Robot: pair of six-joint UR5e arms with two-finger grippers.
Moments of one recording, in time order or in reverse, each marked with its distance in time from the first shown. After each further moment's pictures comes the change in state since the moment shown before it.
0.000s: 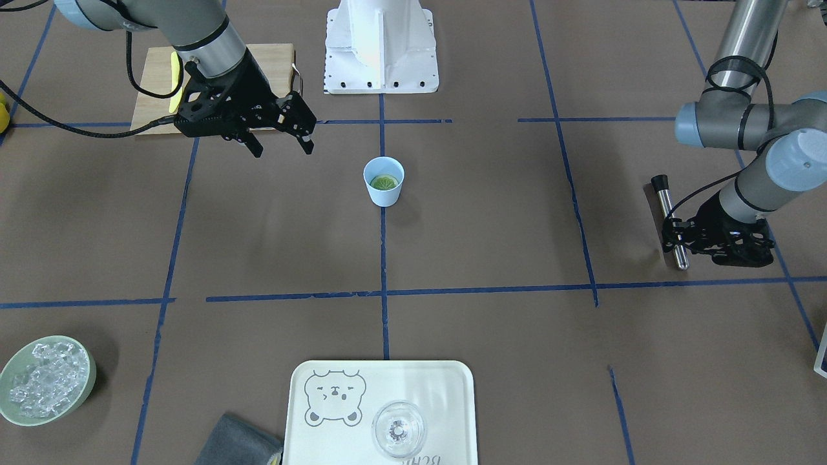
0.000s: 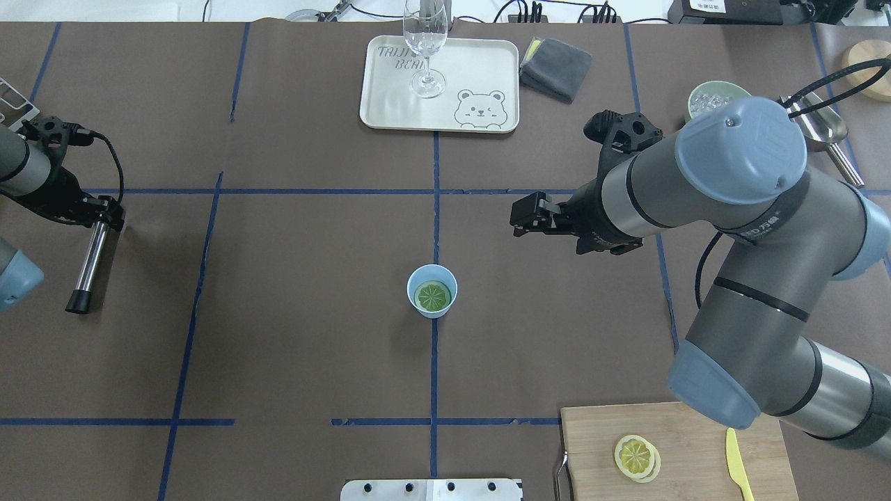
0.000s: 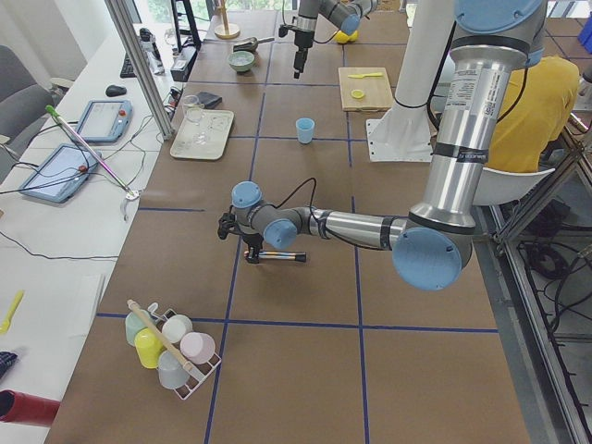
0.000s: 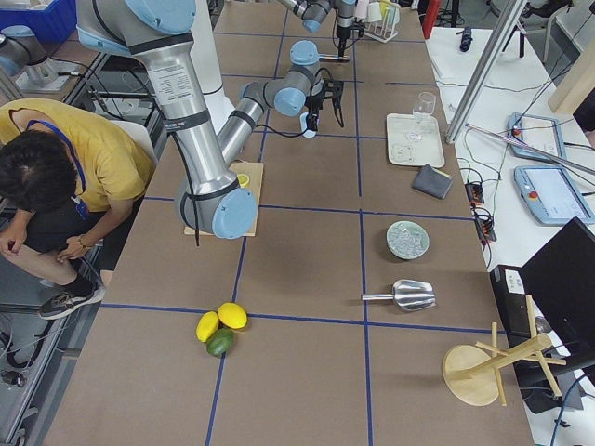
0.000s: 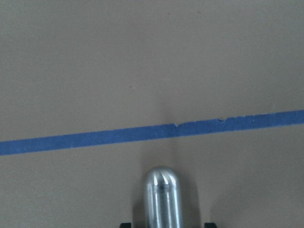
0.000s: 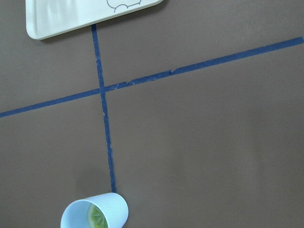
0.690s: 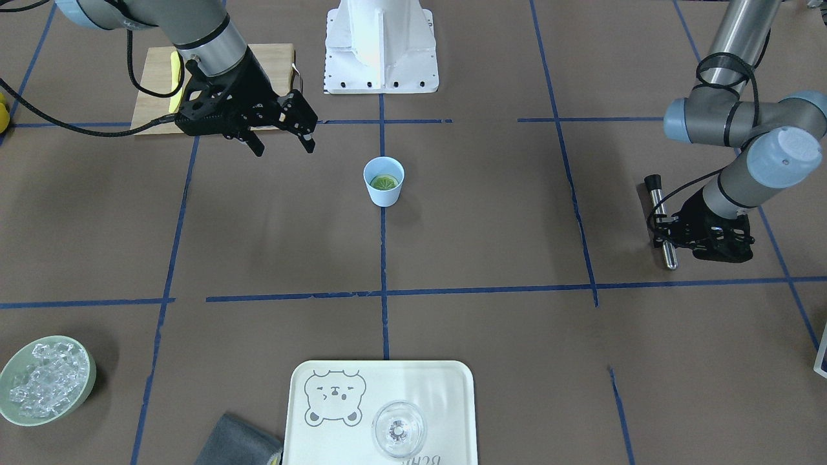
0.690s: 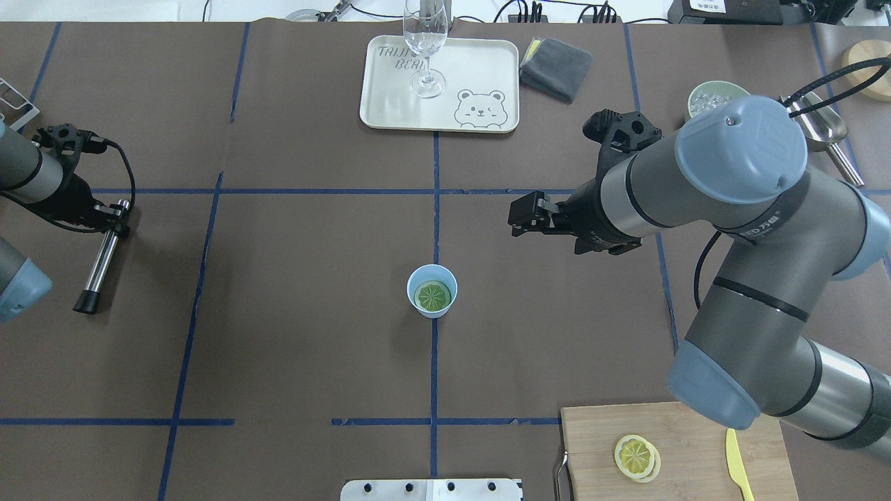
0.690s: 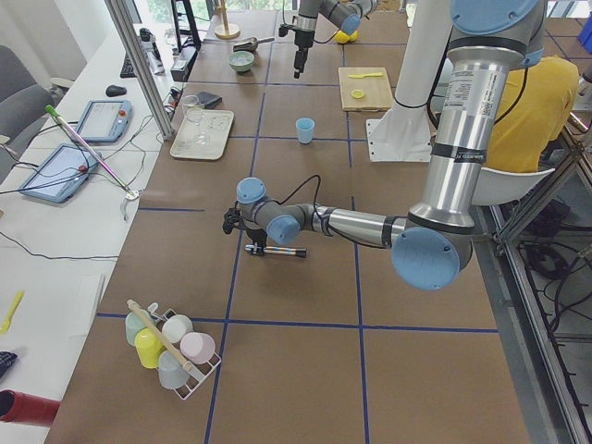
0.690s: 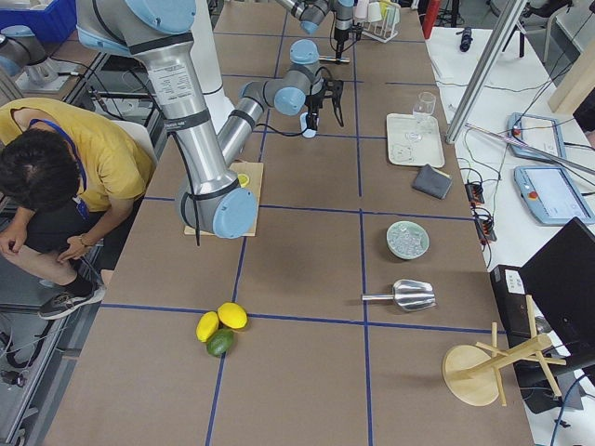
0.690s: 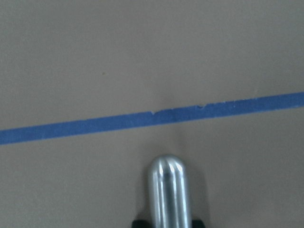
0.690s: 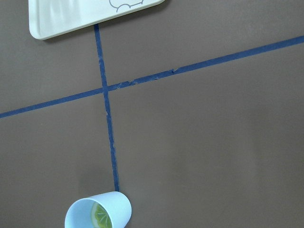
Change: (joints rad) left arm 0.022 0.008 -0.048 0.005 0.001 0.001; right arm -0.001 0.004 0.003 0.000 0.001 0.007
